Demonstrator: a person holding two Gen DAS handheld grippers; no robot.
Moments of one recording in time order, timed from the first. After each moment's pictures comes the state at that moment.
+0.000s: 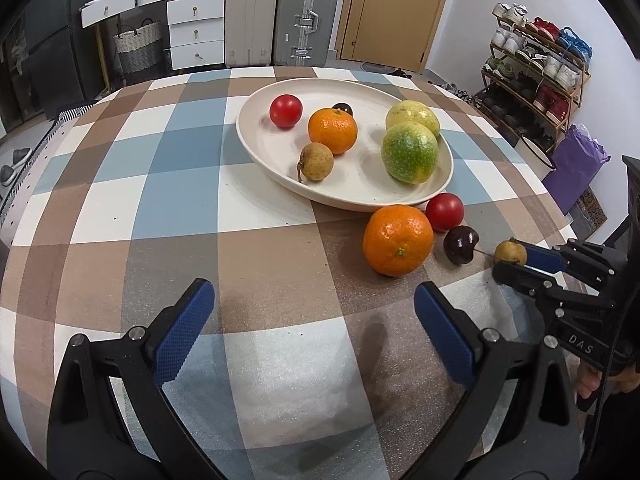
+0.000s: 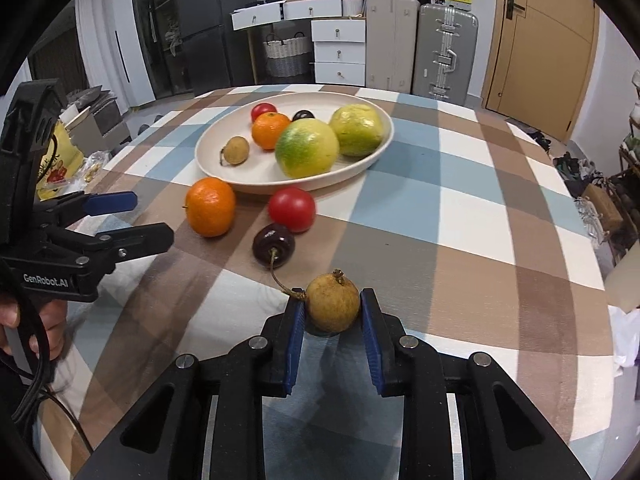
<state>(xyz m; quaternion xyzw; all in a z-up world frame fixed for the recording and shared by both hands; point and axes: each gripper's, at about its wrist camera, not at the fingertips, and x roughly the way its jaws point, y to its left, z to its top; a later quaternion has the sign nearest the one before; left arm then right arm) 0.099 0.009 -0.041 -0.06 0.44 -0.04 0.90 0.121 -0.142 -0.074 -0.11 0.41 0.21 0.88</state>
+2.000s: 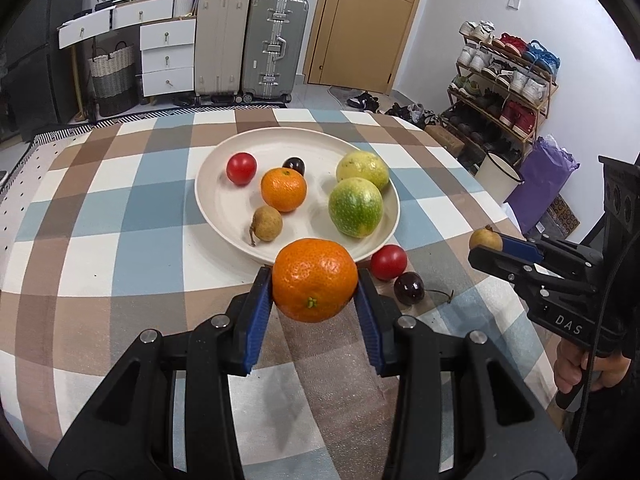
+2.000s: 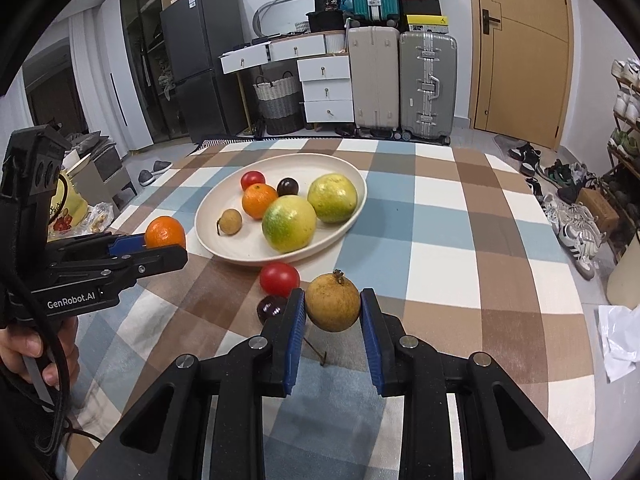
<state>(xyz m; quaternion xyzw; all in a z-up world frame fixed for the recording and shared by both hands) 0.102 -0.001 0.000 -0.07 0.39 -0.09 0.91 0.126 -0.159 -0.029 -0.06 0.35 0.22 0.91</state>
